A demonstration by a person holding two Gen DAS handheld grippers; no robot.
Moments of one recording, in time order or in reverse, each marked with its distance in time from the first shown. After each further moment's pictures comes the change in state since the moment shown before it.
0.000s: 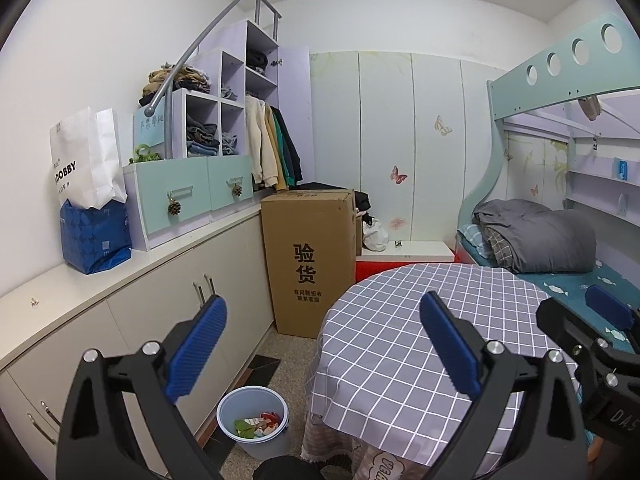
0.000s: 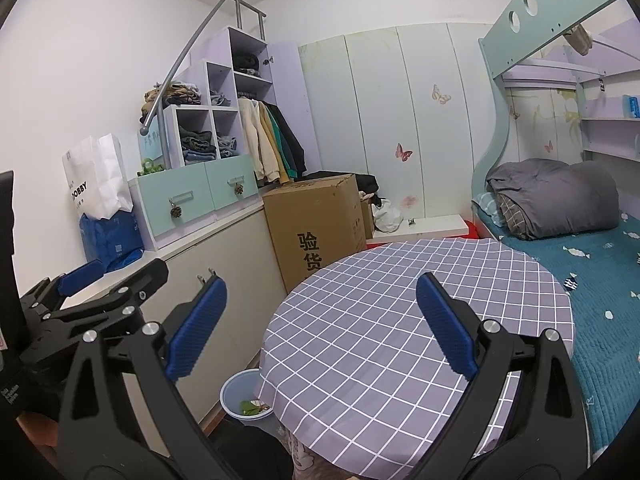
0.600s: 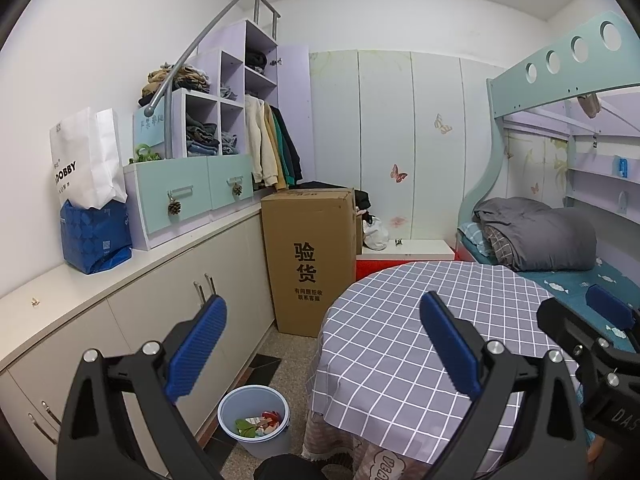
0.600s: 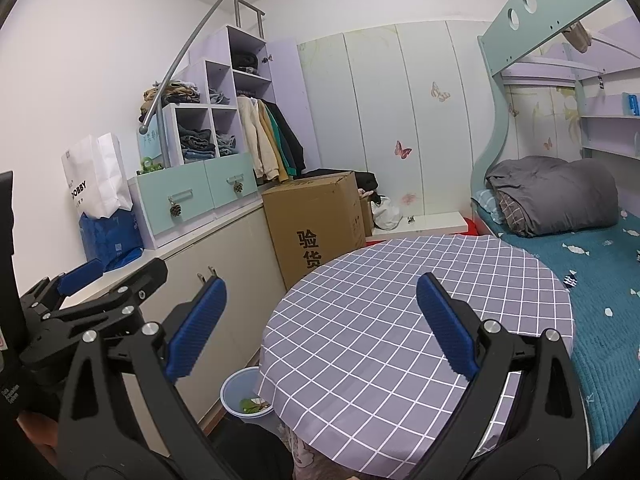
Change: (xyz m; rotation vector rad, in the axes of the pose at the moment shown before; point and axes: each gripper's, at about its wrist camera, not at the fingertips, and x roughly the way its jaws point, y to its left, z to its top) left arm 0.001 0.001 -0.006 0.005 0.004 -0.001; right arm 0.000 0.000 -0.004 0.006 0.007 -0.001
